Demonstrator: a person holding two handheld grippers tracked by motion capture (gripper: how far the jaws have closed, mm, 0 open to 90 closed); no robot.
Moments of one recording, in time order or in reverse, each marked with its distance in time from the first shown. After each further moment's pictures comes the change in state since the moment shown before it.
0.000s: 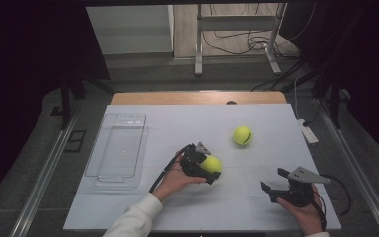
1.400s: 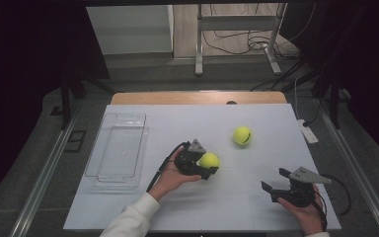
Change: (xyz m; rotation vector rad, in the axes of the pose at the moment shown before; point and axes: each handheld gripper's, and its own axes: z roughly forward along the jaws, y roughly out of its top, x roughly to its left) left arm -0.001 0.000 -0.029 -0.103 -0.011 0.028; right arm -0.002 -0.001 -0.001 -0.002 -0.014 0.007
